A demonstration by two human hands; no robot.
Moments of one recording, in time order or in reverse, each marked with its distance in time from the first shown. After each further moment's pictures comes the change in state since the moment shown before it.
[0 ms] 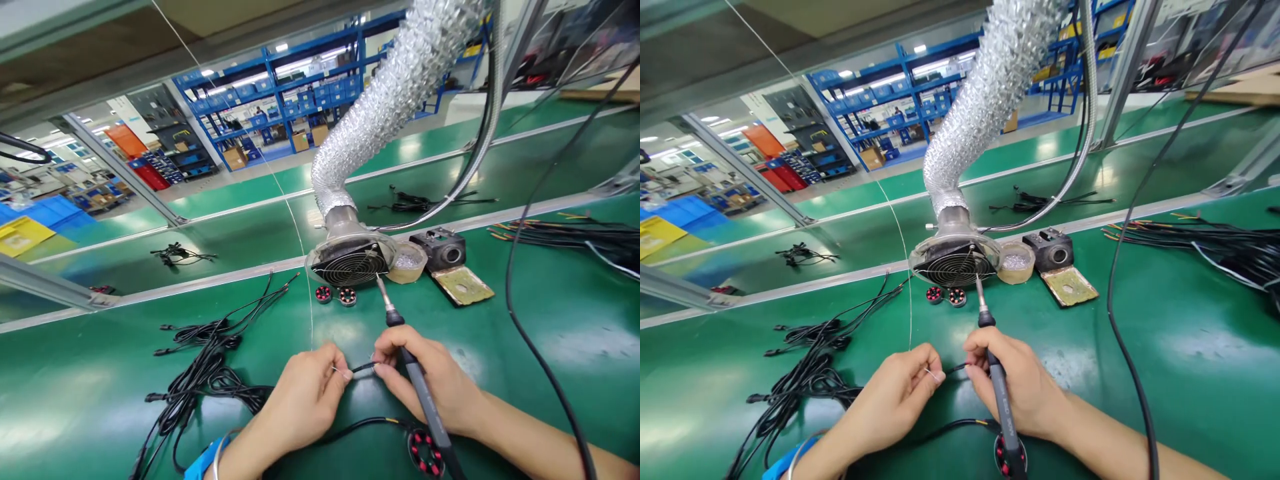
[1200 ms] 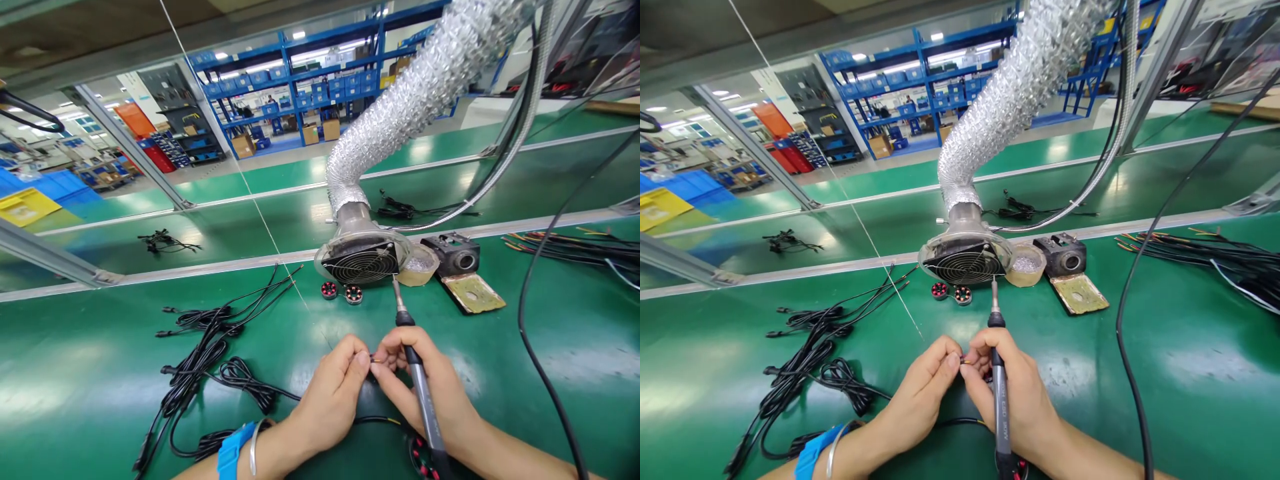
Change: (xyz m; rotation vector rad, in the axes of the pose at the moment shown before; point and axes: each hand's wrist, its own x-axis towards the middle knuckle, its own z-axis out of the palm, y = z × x) left_hand 0.016 -0.004 0.043 -0.578 0.149 0.074; right_hand -0.003 -0.007 0.023 0.049 0.164 0.155
